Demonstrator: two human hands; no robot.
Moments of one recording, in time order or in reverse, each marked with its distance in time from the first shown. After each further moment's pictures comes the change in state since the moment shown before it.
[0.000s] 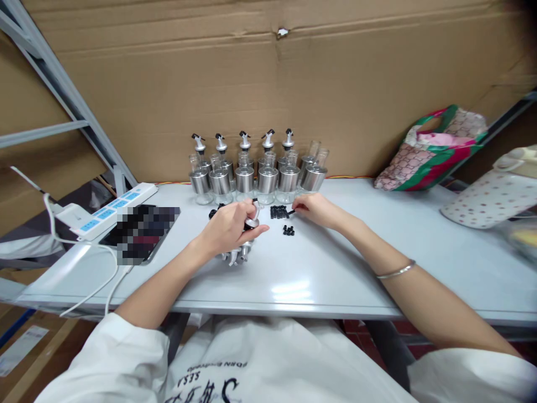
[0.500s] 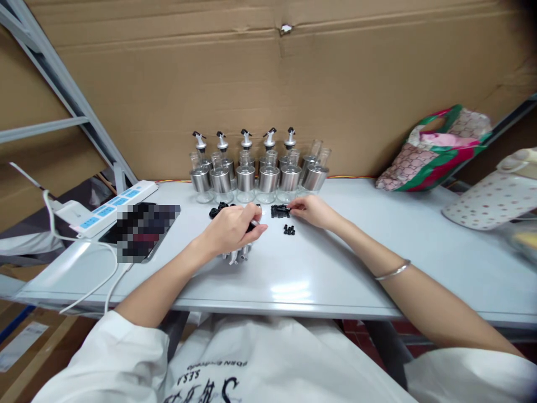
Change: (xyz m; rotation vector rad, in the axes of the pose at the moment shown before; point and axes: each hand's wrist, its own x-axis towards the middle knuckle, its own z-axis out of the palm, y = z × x) left_hand 0.000 0.002 -0.001 0.051 -0.092 -0.033; right_hand 0.003 -0.006 0.013 0.108 0.009 0.119
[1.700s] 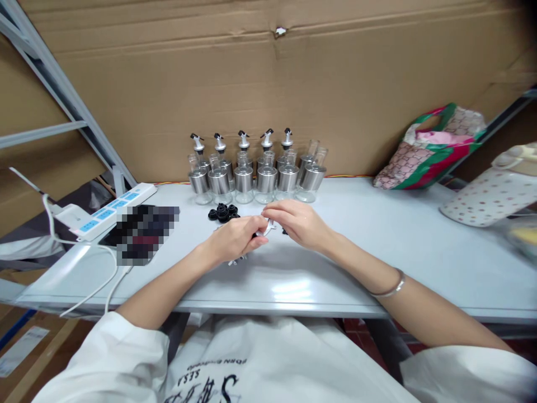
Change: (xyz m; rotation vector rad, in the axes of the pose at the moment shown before) left_hand -0.007 0.008 0.009 -0.276 -0.087 -0.010; right_hand -0.032 -0.077 -0.006 -0.153 0.403 -0.821
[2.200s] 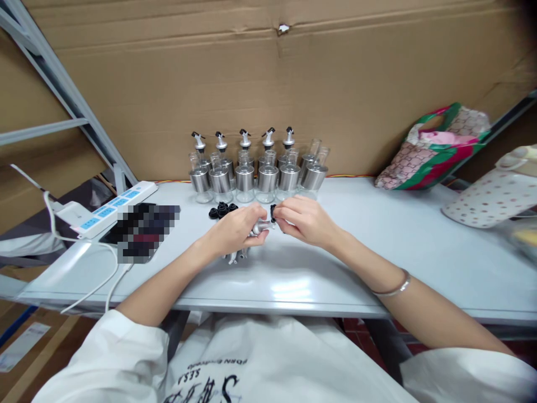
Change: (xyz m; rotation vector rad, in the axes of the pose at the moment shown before) left_hand 0.003 -0.009 -0.001 0.180 -0.038 -0.010; right_hand 0.003 0.002 -0.008 -0.131 0.001 -0.047
